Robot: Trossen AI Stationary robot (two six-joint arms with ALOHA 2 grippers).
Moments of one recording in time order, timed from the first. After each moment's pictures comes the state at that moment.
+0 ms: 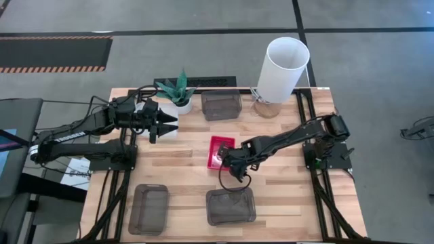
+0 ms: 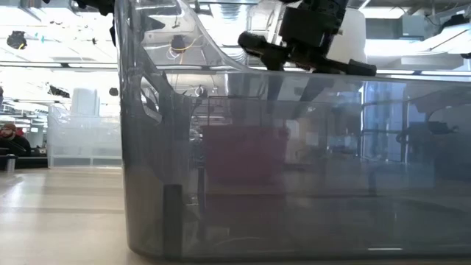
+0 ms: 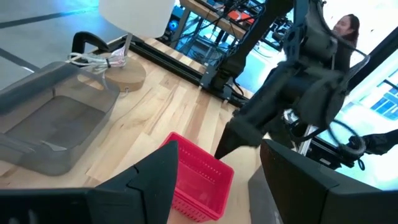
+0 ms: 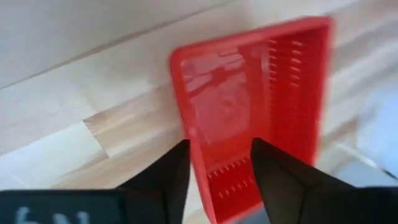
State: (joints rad) left arm 0.32 0.70 0.74 -0.31 0.25 -0.40; right arm 0.20 1.80 1.37 -0.75 0.26 -1.09
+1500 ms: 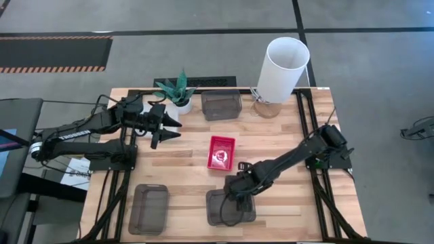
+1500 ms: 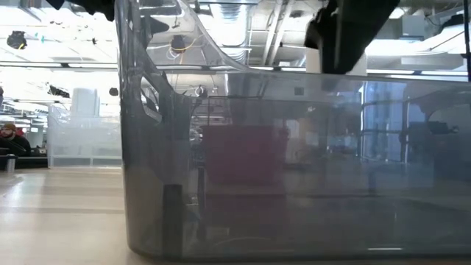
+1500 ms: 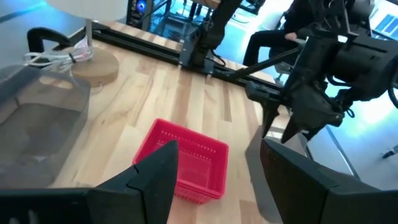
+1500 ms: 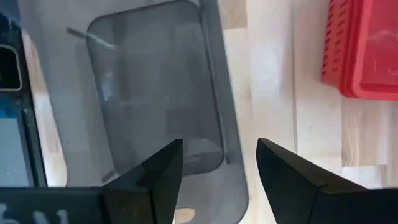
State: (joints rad) left arm 0.33 0.77 0.74 -0.30 0.39 -0.22; right arm 0.45 1.90 1.57 -0.94 0.06 0.53
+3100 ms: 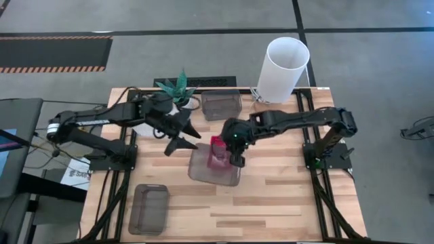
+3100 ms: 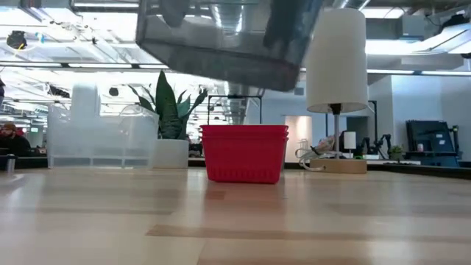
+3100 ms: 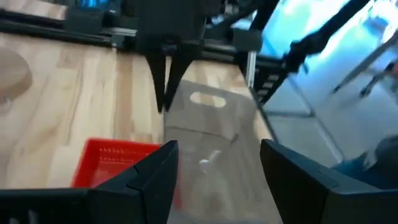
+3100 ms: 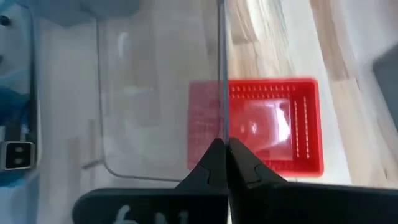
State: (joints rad) left arm 0.14 1.17 1.13 -0.46 0.46 -0.10; right arm 0.06 1.69 1.61 -0.90 -0.05 0.24
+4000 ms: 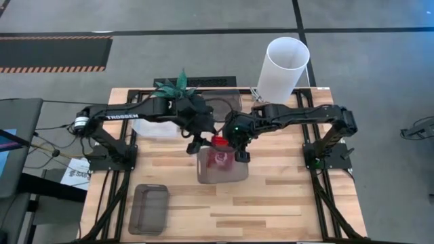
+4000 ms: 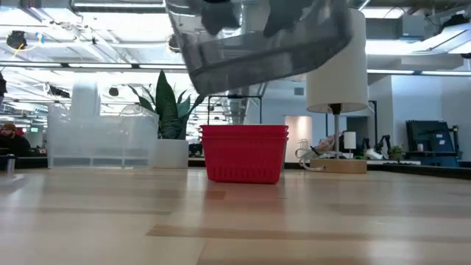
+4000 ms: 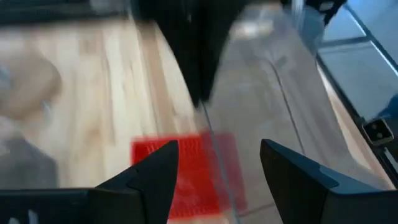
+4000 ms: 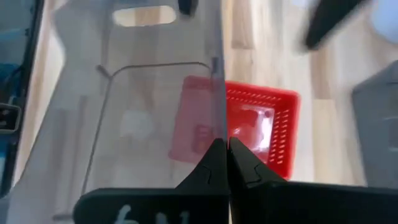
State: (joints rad) left arm 0.11 1.55 1.50 -0.71 0.33 0.21; right arm 0.01 1.69 1.68 -0.98 -0.07 0.02
